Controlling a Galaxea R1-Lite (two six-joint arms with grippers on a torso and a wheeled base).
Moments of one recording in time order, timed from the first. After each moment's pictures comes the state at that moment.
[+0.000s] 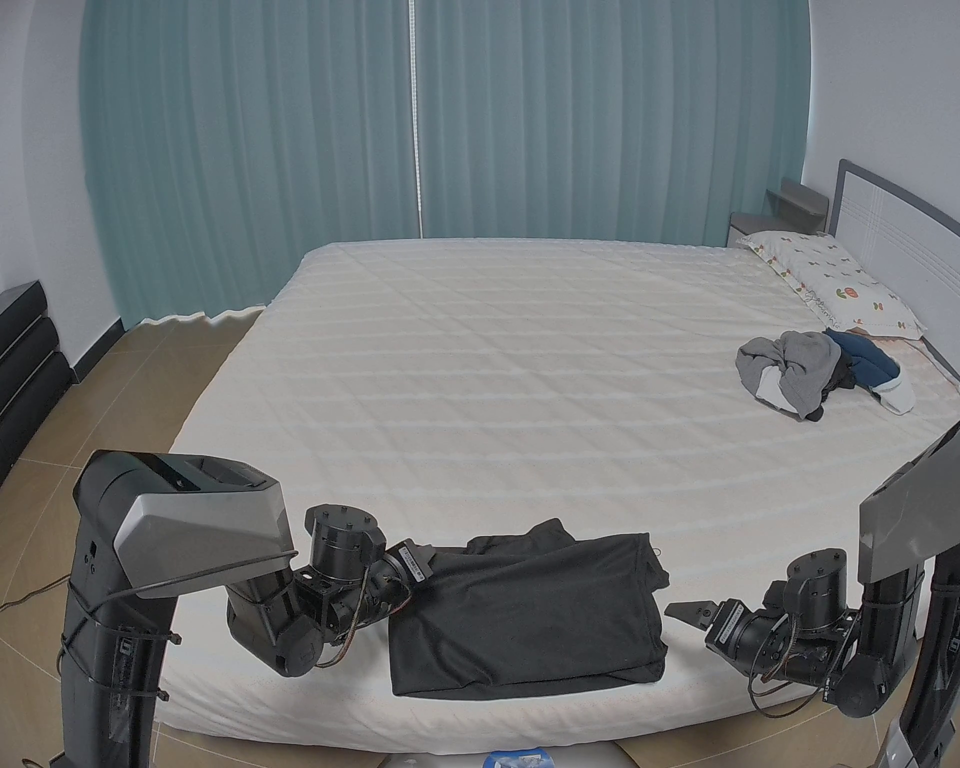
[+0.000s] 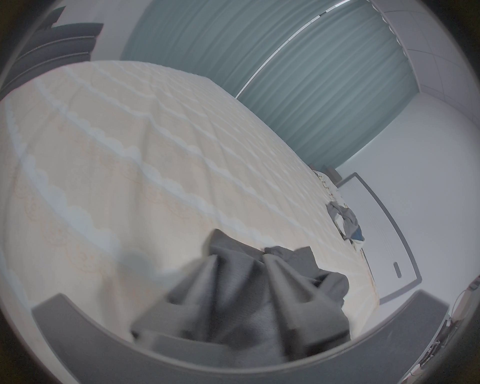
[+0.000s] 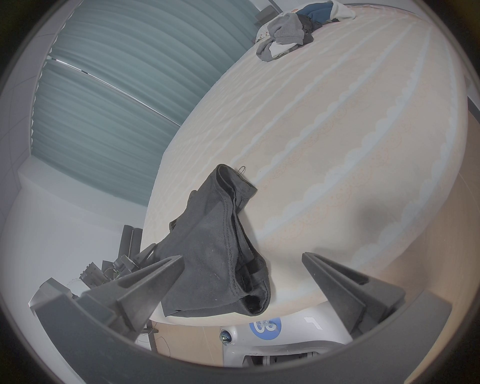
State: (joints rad) left arm -0.47 2.44 -0.74 -1.20 0.03 -0.82; right arm 0.38 2.20 -0.02 -1.55 0.05 0.96
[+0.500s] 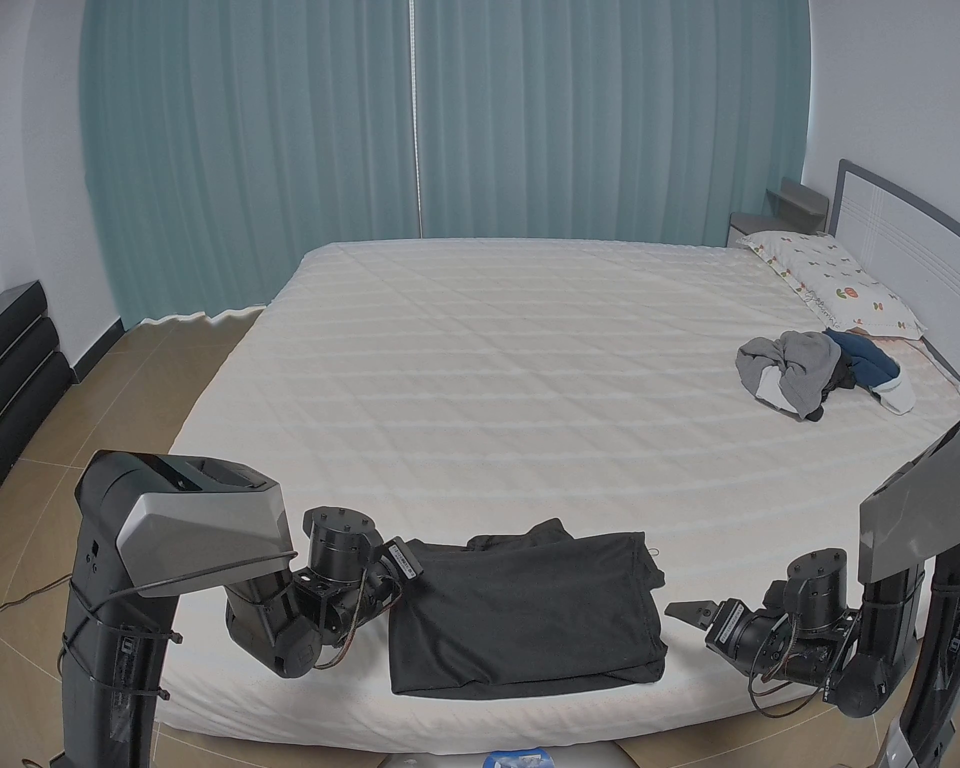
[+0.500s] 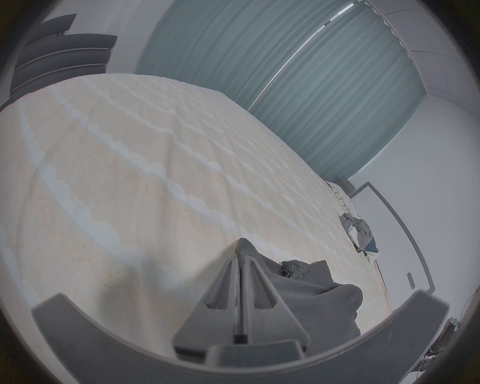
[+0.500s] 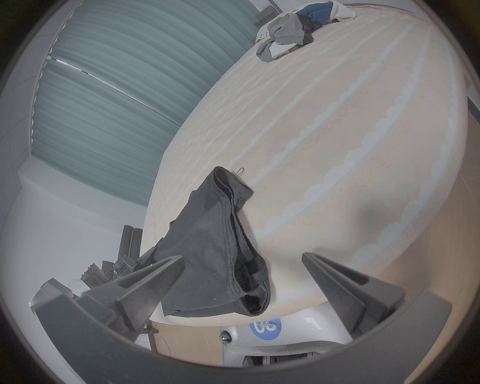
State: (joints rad) left arm -0.46 2.45 -0.74 -1.21 0.14 -0.83; right arm 0.38 2.20 -0.02 -1.55 0.05 0.96
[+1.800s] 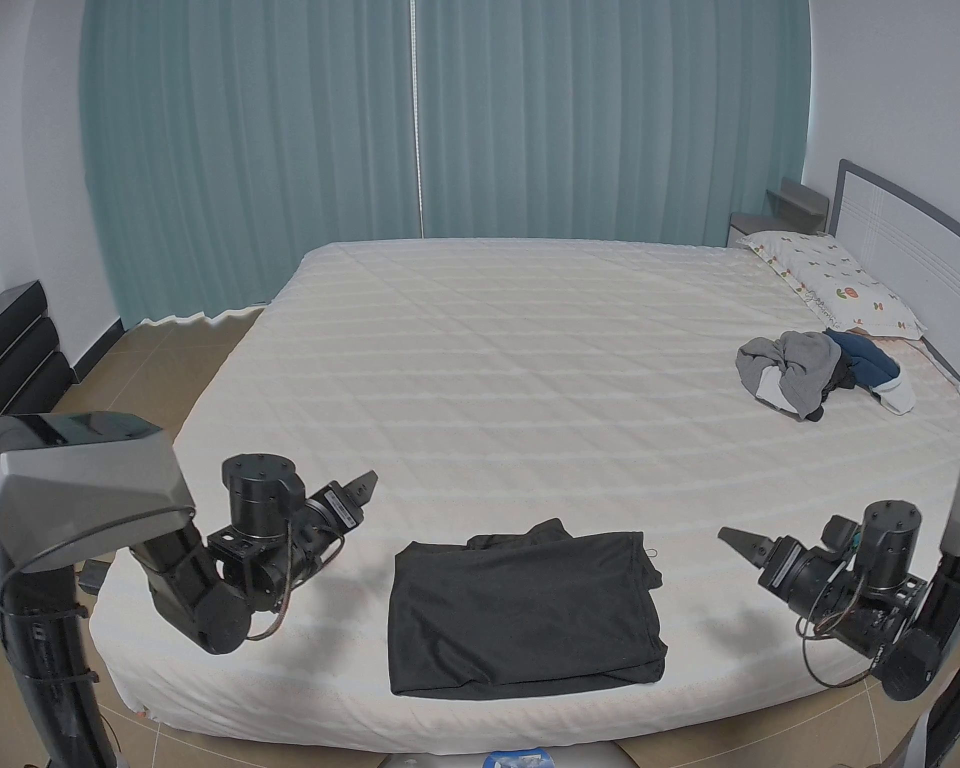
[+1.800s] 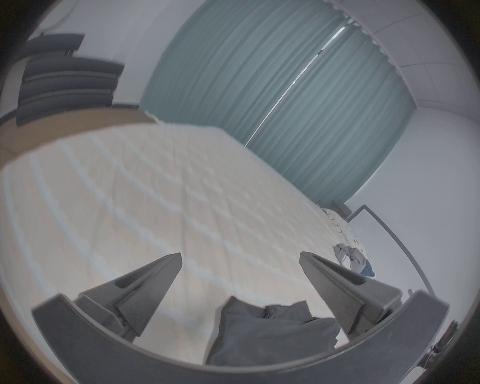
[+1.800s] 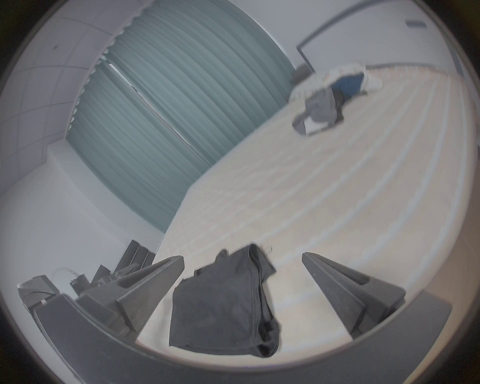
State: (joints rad) left arm -0.37 2.18 -0.60 -1.22 0.19 -0.75; right arm 0.29 1.90 -0.02 -1.53 -0.02 0.75
